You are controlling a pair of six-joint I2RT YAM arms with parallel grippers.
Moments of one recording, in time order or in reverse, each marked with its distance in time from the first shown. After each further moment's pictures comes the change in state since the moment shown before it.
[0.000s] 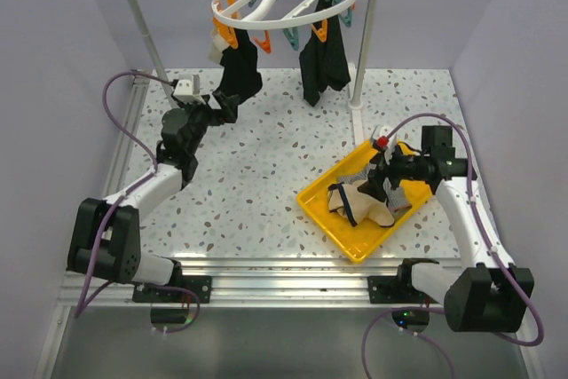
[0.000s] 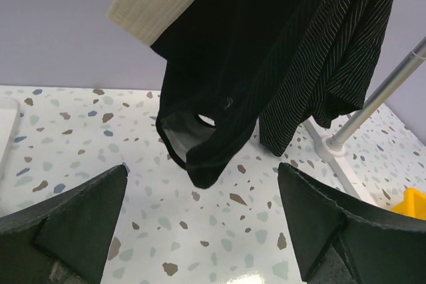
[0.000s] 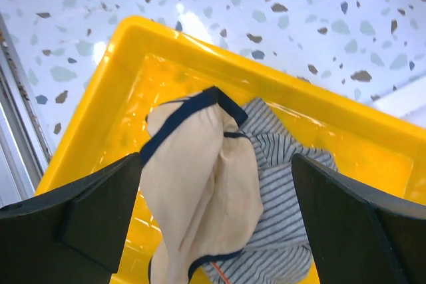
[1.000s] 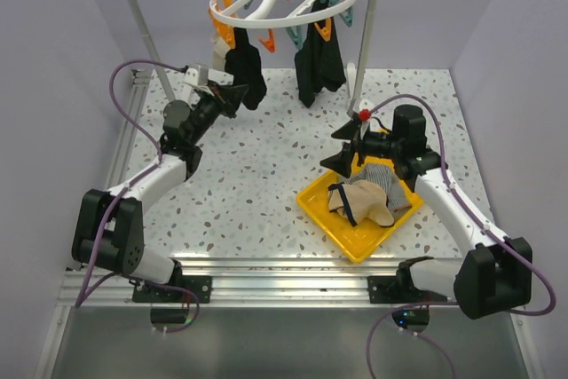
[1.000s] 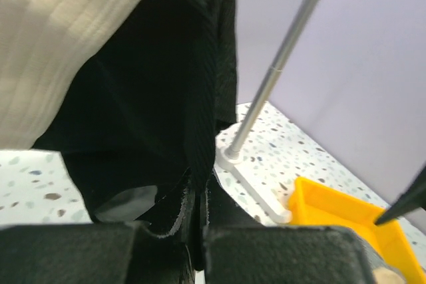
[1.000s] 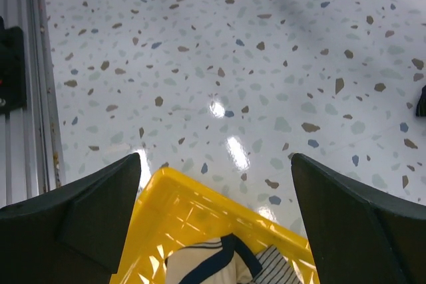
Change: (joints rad) left arm -0.023 0.087 0.119 0.124 0.295 -0.117; right arm 0.257 0.087 -0.040 0.682 -0.103 0.553
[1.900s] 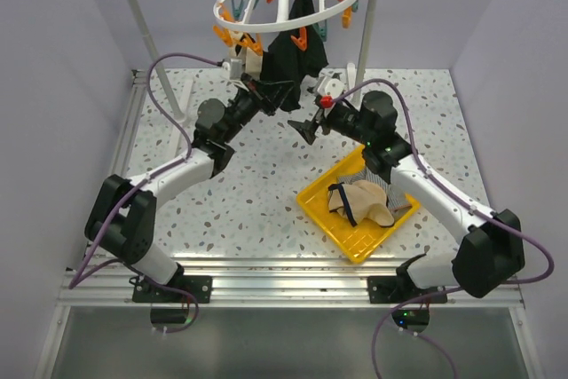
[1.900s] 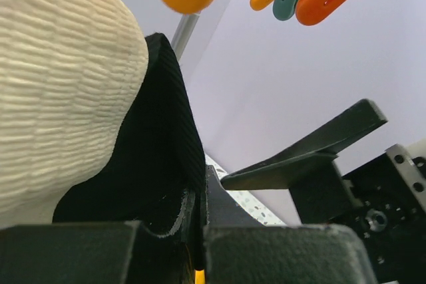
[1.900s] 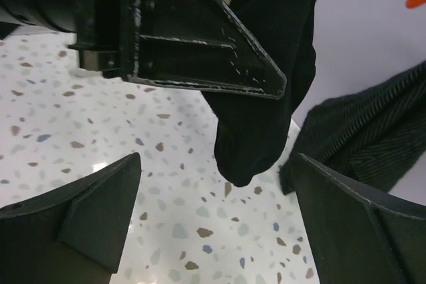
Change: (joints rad) left arm -0.256 0.092 0.136 0.103 -0.064 -0.201; right arm 0.269 0.130 0.191 0.348 0.422 -0.026
